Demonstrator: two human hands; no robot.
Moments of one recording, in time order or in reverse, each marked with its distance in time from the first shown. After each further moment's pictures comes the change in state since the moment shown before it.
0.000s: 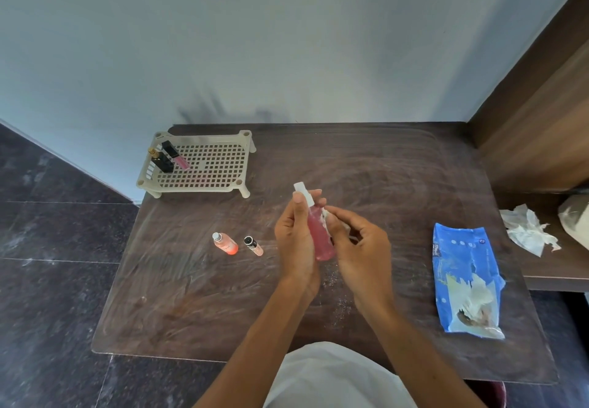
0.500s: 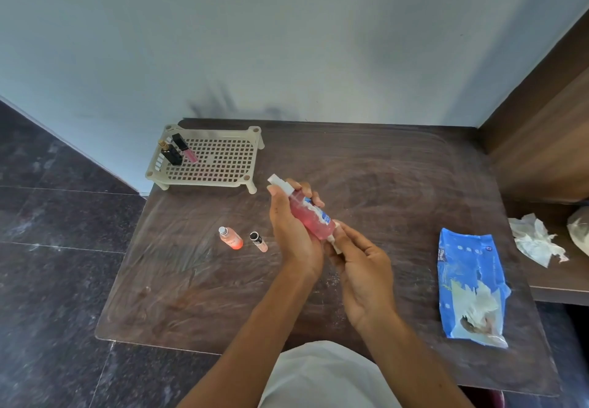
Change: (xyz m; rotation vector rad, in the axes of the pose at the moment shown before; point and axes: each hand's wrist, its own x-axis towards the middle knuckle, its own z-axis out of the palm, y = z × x) left_hand 0.018 0.011 0.004 -0.321 0.078 0.087; right_hand -0.014 -0.003 0.010 0.580 0.048 0.472
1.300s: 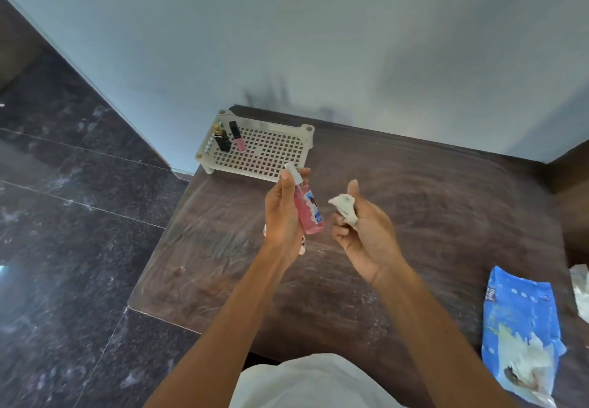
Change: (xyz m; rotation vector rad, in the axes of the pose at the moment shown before) left_hand 0.071 0.059 -0.083 0.247 0.016 0.022; right_hand 0.035 -0.007 0.093 -0.064 -0.354 0.128
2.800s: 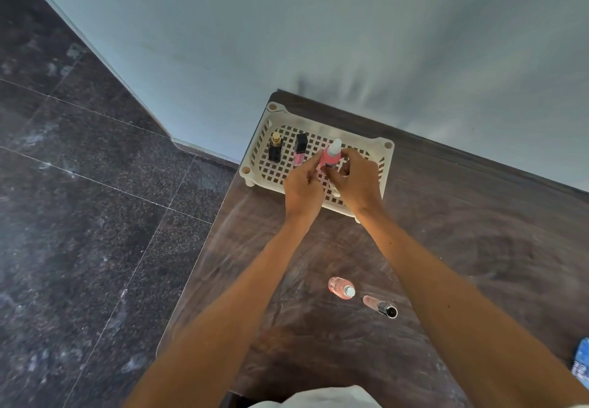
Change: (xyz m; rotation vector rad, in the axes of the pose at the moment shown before) left_hand 0.208 0.005 -0.104 0.615 0.028 0.000; right_hand 0.270 0.074 0.117 -1.305 0.102 -0.612
